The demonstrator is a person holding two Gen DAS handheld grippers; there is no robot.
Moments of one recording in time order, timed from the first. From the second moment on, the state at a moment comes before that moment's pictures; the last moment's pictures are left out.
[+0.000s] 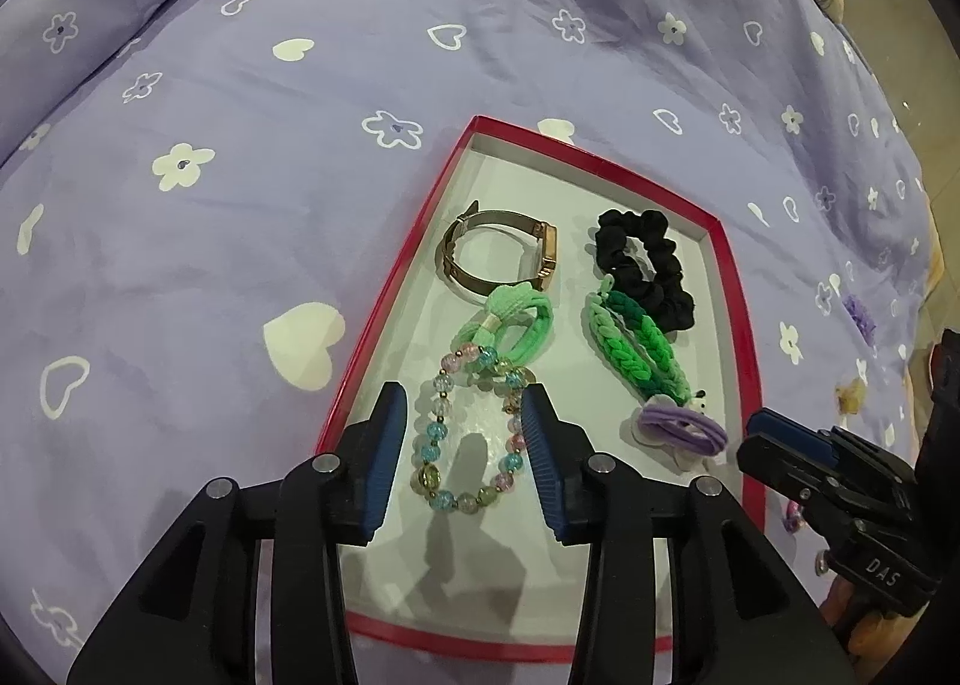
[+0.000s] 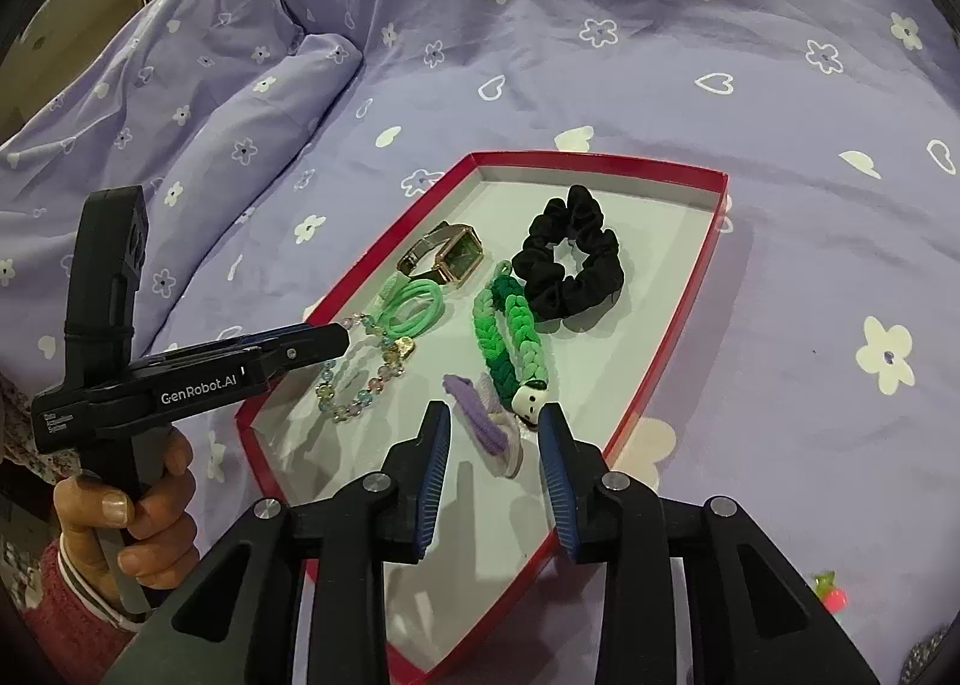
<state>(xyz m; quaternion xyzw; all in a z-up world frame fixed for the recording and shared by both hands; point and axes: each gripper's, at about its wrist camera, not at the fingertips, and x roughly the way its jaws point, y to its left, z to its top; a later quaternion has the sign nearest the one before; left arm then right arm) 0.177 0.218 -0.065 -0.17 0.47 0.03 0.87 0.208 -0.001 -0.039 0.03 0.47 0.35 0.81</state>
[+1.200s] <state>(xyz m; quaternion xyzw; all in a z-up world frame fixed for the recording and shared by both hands) 0.122 0.061 -0.025 -0.10 0.47 -0.10 0.87 0.109 -0.247 -0.020 0.14 0.43 0.18 0.87</state>
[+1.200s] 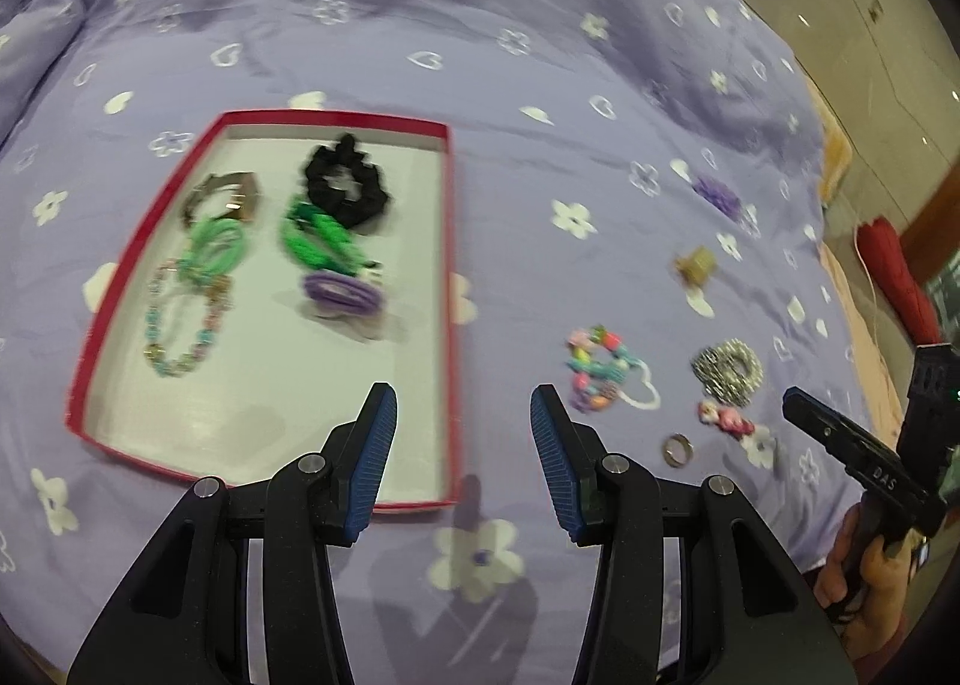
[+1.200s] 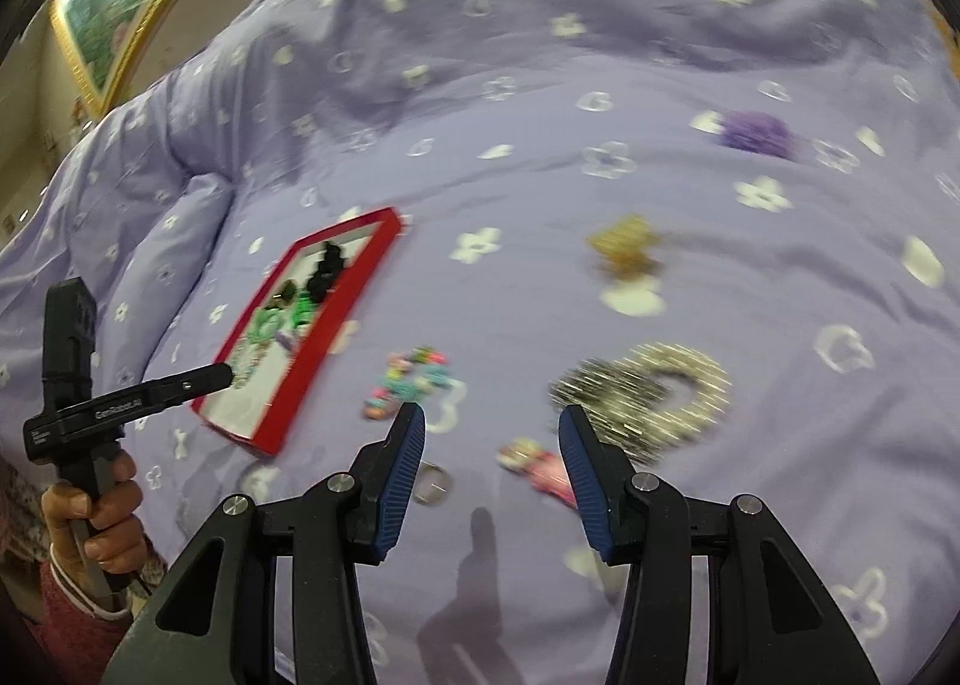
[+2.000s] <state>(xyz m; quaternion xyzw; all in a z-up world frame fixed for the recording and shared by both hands) 0.118 -0.066 -0.065 0.01 0.51 -0.24 0.83 0.109 -0.248 -0.055 0.07 0.47 0.22 0.85</state>
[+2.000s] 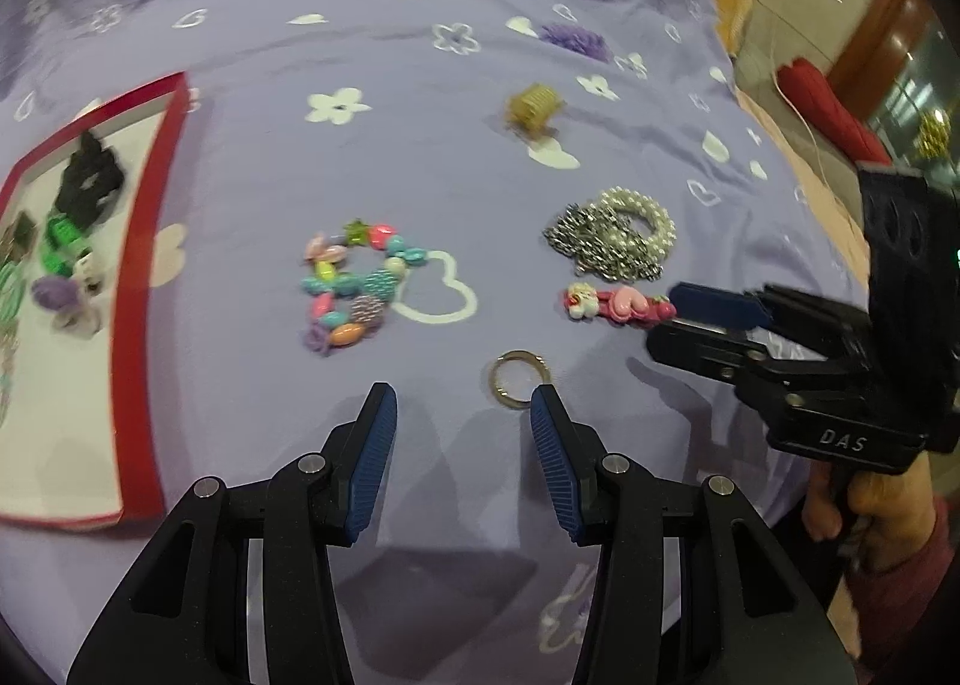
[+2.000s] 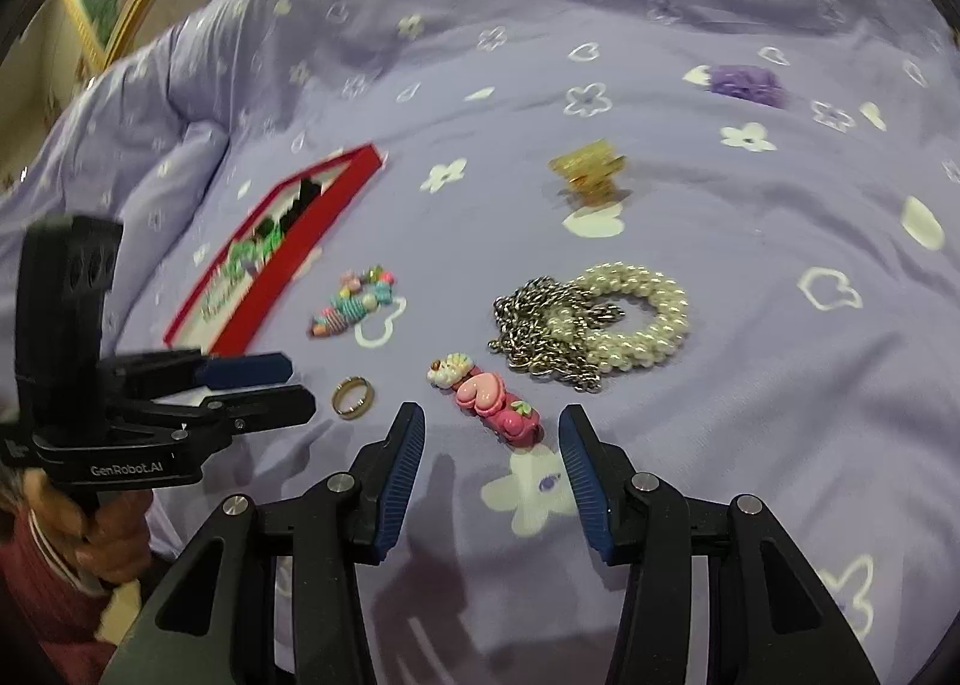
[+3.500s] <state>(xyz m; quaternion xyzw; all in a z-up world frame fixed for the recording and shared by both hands) 0.105 0.058 -0.028 -0.08 0.44 -0.15 0.88 0.119 -0.154 -0.027 0.09 0.44 0.32 0.83</state>
